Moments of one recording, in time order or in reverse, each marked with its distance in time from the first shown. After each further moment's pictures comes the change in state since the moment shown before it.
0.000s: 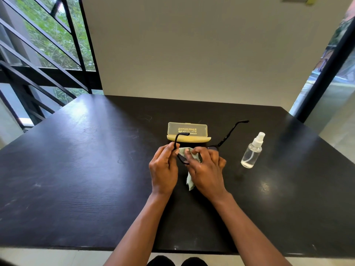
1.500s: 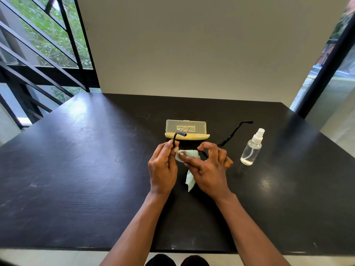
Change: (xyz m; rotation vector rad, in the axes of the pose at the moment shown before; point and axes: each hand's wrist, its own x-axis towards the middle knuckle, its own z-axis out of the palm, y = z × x) left_hand -0.001 0.001 0.002 -0.003 -0.008 0.035; right_hand -0.003 0.005 -0.007 0.174 -0.003 0.089
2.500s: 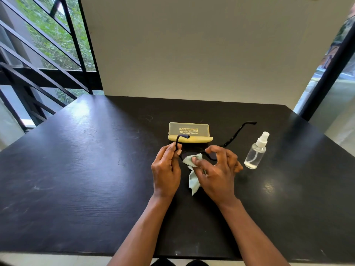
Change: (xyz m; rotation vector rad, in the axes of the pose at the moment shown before) left_hand 0.003 0.002 0.000 0.006 -0.005 -0.001; right_hand -0.002 0.001 -0.002 -0.030 0.164 0.036
